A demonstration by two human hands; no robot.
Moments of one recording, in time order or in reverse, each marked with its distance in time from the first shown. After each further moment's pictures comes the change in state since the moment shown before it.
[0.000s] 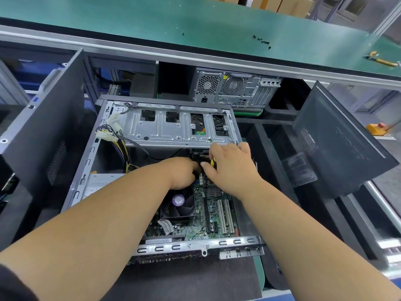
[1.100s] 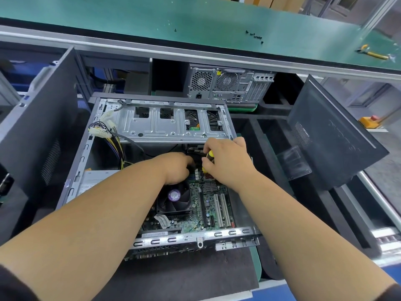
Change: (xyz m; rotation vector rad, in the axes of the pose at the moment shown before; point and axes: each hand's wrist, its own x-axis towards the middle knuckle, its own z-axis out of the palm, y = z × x) left_hand -0.002 0.000 0.000 -0.007 0.027 -0.027; right_hand -0.002 0.004 0.001 0.140 0.043 0.029
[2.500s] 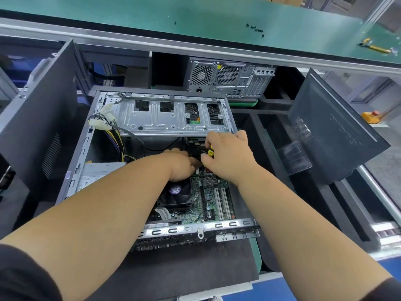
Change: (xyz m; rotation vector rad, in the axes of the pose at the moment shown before) left_hand 0.000 0.010 0.005 0.200 -0.155 -0.010; right_hand -0.003 -0.001 -0.002 -0.038 0.002 -0.009
